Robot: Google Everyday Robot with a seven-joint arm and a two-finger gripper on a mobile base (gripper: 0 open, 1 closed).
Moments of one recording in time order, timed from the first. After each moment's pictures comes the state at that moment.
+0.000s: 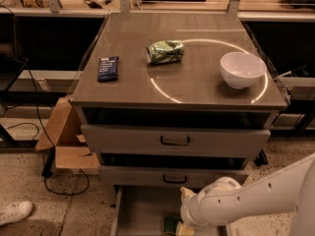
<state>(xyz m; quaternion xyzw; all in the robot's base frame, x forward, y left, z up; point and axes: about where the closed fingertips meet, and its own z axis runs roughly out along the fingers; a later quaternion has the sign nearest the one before) 0.382 -0.076 0.423 -0.61 0.76 0.10 0.17</state>
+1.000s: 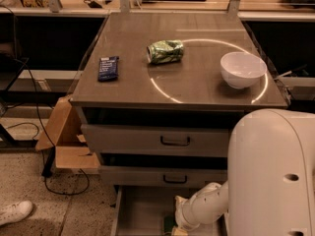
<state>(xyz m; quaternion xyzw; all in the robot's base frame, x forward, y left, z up) 0.391 -0.064 0.320 -0.61 0.77 0.14 0.15</state>
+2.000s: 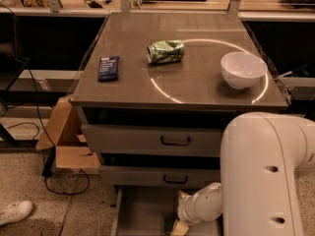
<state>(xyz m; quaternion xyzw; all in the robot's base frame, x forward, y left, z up) 0.423 -0.076 0.293 -0.59 0.78 0.13 0.17</state>
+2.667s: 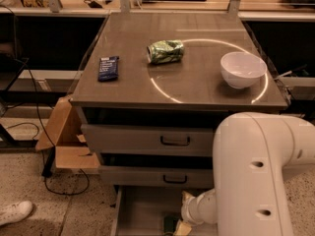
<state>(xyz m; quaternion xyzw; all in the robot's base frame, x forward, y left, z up) 0.429 -0.090 0.282 -0.58 0.78 0.12 0.19</state>
